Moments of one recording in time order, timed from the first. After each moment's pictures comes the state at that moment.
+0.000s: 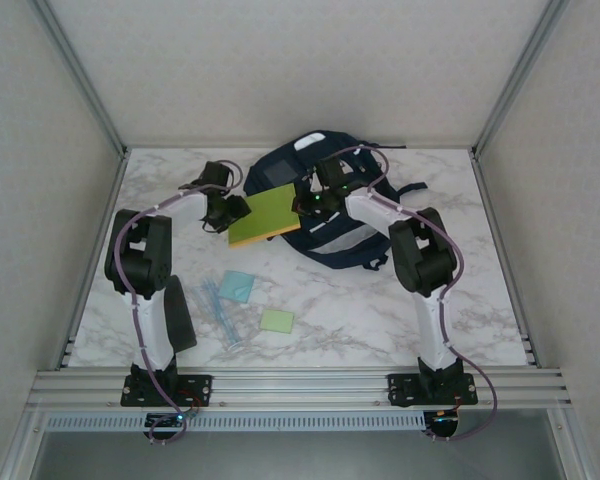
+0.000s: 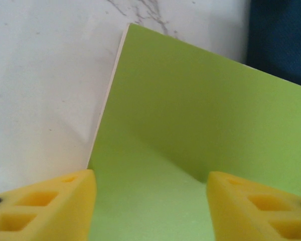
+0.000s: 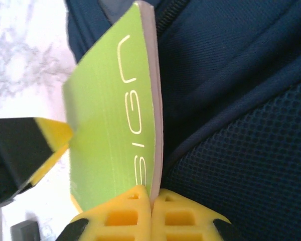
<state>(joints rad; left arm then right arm) -0.25 2.04 1.42 -0.49 0.16 -0.76 0.53 2.14 1.62 -0.32 -0.42 0.70</state>
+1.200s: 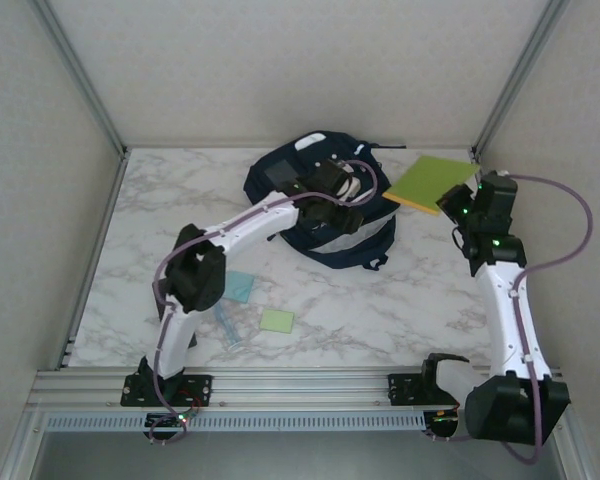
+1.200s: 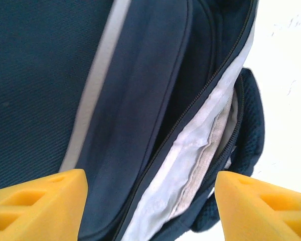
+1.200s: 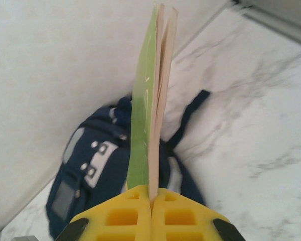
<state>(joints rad) -0.82 2.22 1.99 -0.70 0.12 -0.23 -0.11 1.06 1.02 -0.44 -0.07 0.71</state>
